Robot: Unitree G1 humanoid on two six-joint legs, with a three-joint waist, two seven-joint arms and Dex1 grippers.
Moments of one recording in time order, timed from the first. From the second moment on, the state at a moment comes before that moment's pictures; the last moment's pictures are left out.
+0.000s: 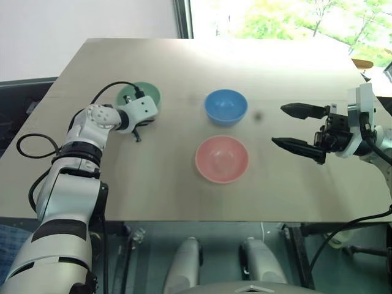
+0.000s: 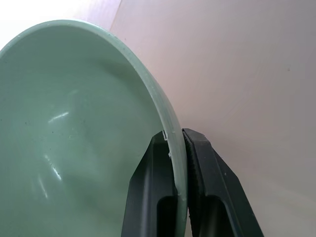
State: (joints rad) left arm -1.09 0.70 -0.24 1.12 0.31 -0.31 -0.85; right arm -0.42 -0.75 -0.20 -0.33 0.71 0.58 1.05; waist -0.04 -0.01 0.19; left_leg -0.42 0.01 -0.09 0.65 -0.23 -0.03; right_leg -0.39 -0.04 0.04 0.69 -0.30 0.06
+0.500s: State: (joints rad) left arm -0.87 0.73 -0.29 0.19 -0.07 -0.29 -1.48; right arm -0.42 -0.76 -0.17 -0.32 0.70 0.56 1.06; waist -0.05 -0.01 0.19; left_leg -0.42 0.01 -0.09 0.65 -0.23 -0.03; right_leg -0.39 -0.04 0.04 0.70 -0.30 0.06
